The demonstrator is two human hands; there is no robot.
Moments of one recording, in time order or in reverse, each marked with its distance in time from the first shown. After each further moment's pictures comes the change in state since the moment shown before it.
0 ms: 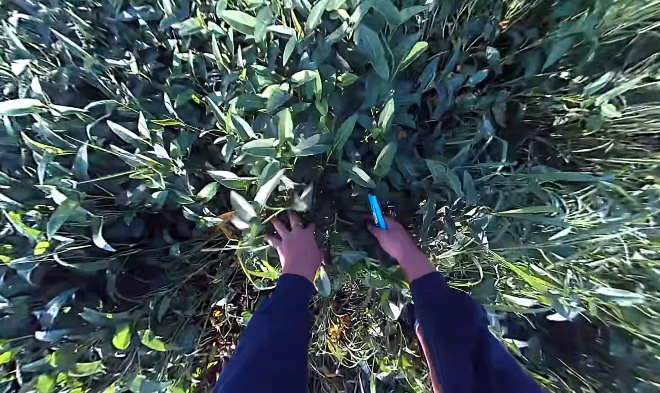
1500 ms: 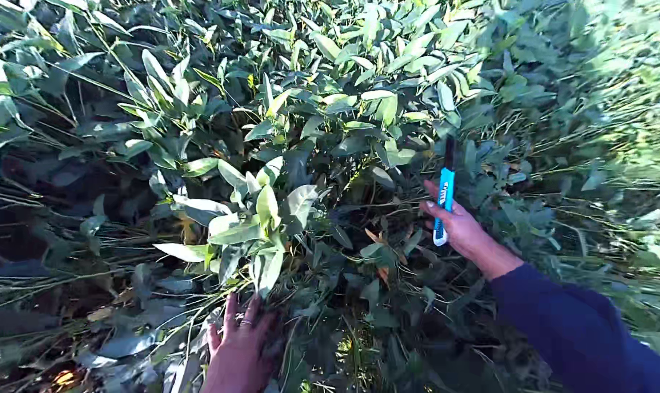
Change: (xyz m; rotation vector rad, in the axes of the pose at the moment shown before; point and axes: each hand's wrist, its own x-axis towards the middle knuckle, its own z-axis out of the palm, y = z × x) left_hand -0.001 -0.087 0.179 -0.360 0.161 0.052; right_hand 0.135 -0.061 -0.106 -0.064 0.005 -0.558
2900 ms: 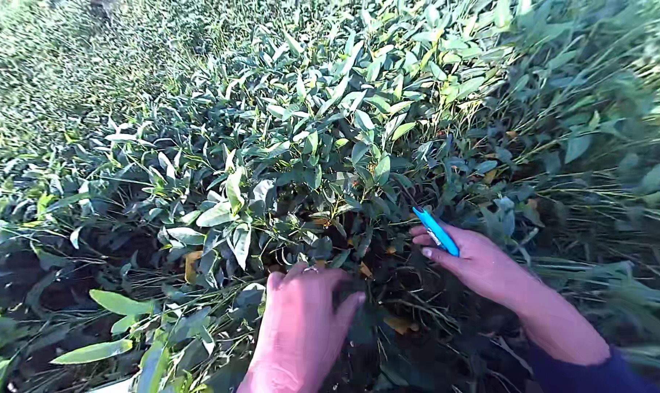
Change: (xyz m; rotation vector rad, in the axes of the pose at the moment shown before) left_hand -0.025 0.260 -0.094 0.096 0.460 0.375; right_hand -0.096 0.008 -0.090 -0.298 -0.074 -0.307
